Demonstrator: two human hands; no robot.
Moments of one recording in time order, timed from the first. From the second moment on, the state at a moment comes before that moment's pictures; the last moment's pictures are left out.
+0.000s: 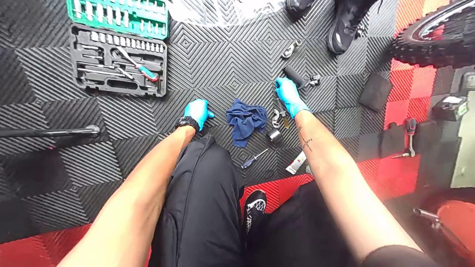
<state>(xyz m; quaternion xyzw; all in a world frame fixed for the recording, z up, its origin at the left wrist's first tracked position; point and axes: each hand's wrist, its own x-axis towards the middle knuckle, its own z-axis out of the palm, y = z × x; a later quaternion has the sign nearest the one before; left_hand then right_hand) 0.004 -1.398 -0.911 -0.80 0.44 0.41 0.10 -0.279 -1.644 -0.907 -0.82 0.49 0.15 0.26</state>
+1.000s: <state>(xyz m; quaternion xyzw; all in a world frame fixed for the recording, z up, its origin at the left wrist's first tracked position) 0.002 -1.389 -0.919 -0.79 0.46 0.39 0.09 -0.304 -1.544 -0.724 -0.64 0.49 -0.16 0.57</state>
